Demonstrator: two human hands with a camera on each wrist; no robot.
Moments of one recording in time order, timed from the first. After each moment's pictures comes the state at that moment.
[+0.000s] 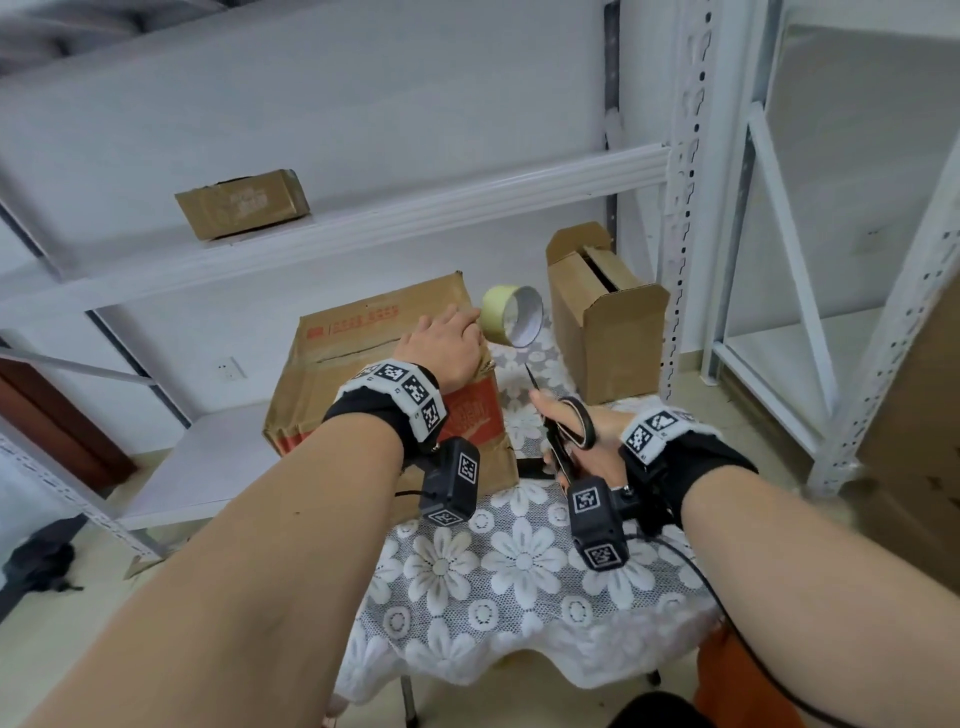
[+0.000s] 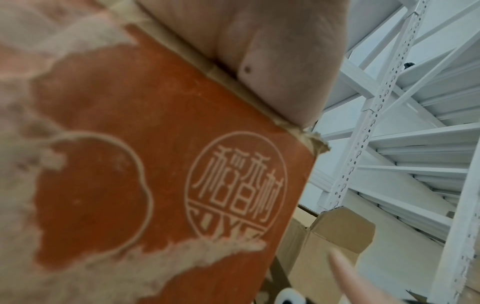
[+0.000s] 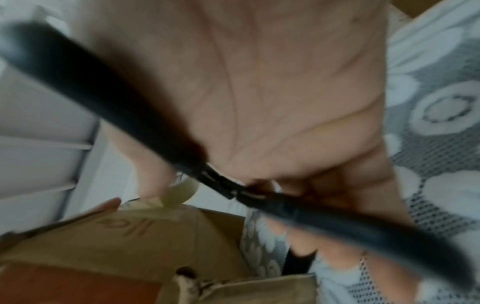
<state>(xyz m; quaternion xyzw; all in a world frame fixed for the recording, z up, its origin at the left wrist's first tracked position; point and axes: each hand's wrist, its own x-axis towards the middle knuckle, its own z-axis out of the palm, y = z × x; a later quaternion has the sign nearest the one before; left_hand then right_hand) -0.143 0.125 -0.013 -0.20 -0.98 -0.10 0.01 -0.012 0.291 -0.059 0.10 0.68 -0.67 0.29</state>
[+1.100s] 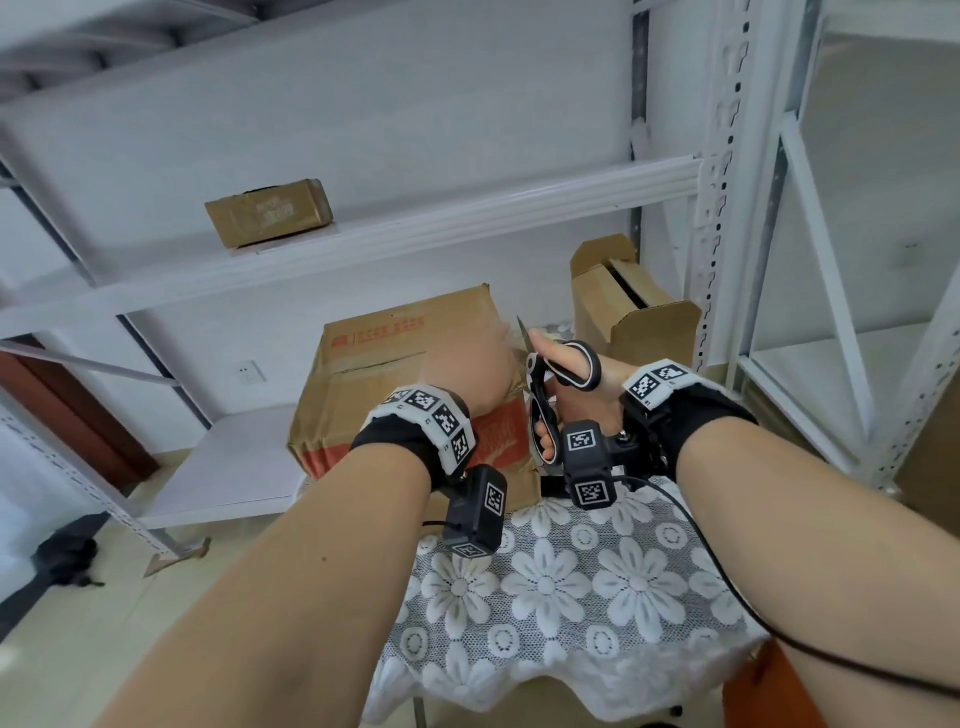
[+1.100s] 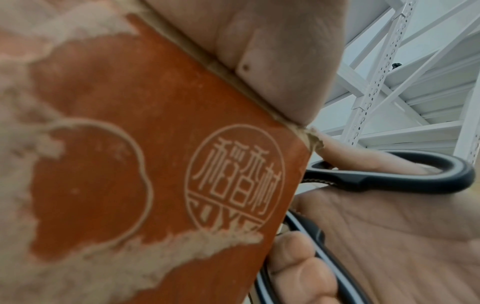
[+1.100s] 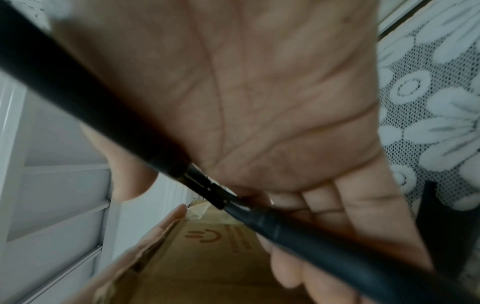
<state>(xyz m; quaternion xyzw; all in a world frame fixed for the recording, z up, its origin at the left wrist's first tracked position) -0.107 0.131 0.003 -0.17 -0.98 -0.09 0.01 -0.054 0.285 -0.012 0.00 0.62 -0.73 0.29</state>
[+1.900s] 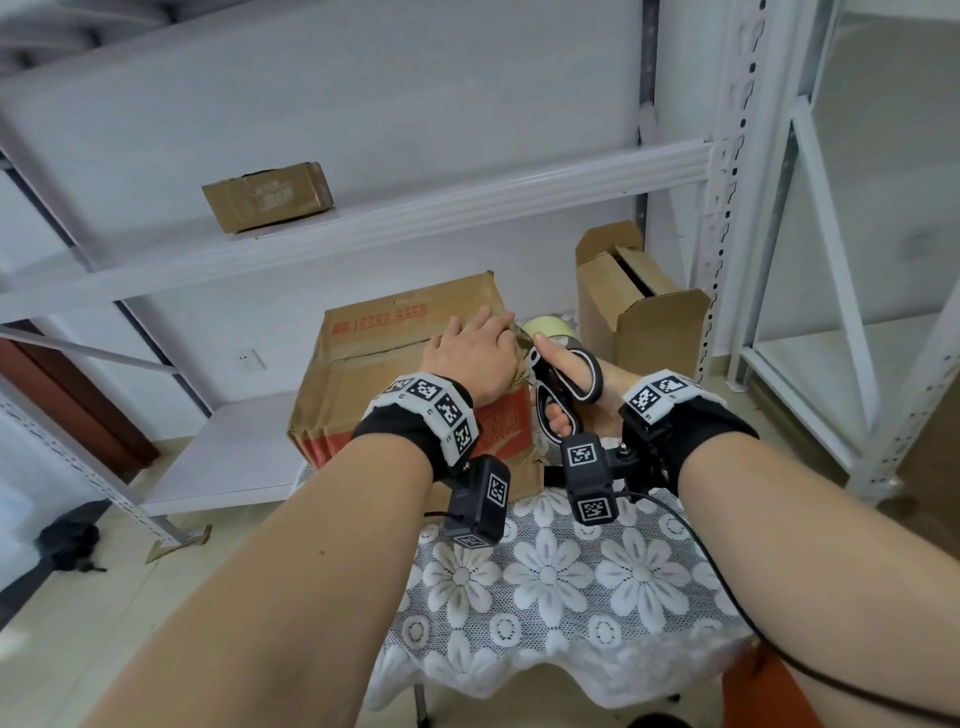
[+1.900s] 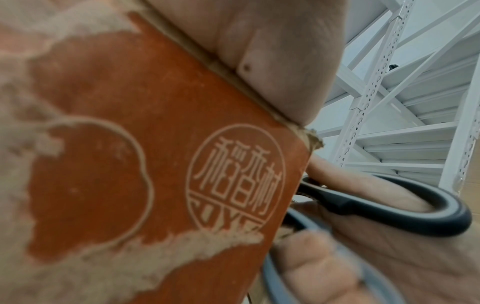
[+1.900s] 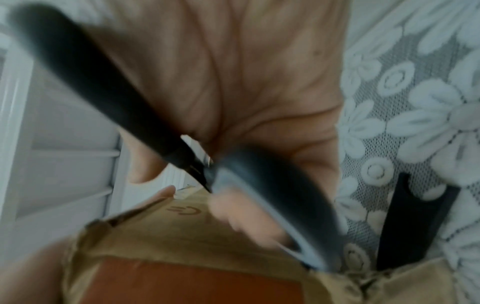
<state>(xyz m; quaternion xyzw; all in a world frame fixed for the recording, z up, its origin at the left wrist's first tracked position) -0.102 0.132 0.006 -0.17 -0.98 -0.11 0.00 -0.062 0.279 -0.035 0.06 0.60 -0.76 0.23</state>
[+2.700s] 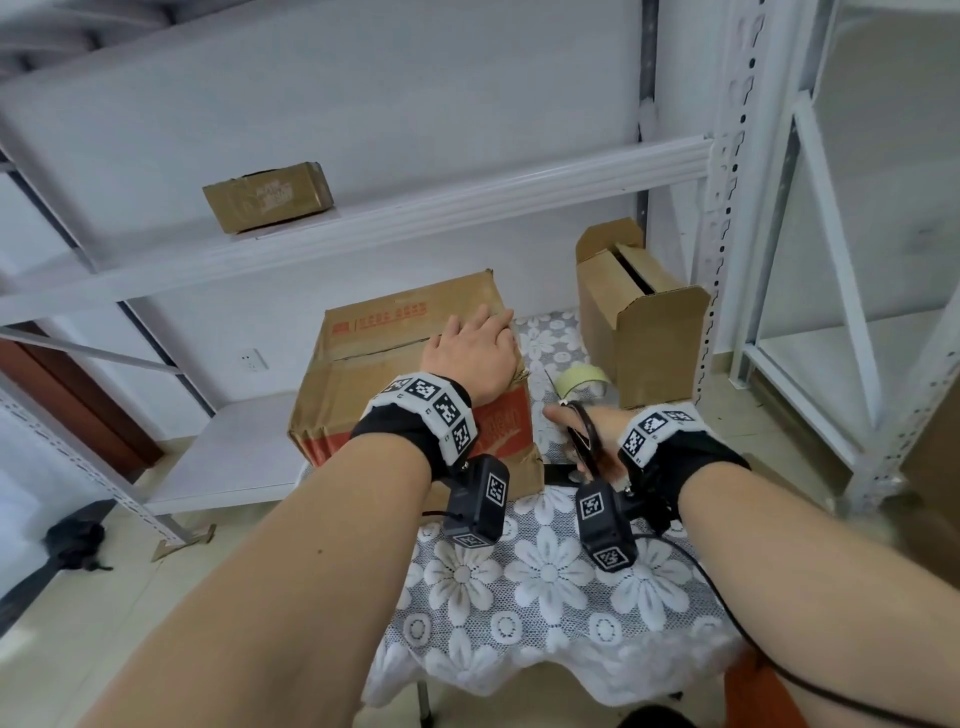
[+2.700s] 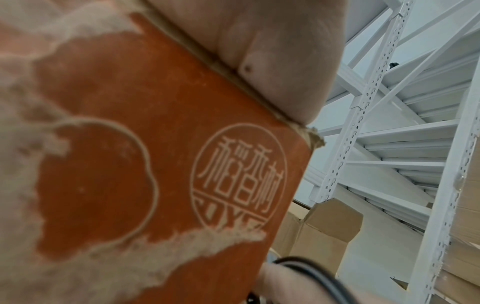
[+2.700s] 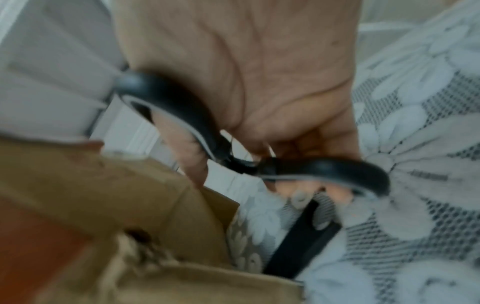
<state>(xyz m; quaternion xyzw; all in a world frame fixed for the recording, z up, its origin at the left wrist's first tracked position) -0.099 0.132 0.006 -0.16 -0.98 -0.10 0.01 -0.071 0.287 -0.096 0.21 0.72 -0.62 0.24</state>
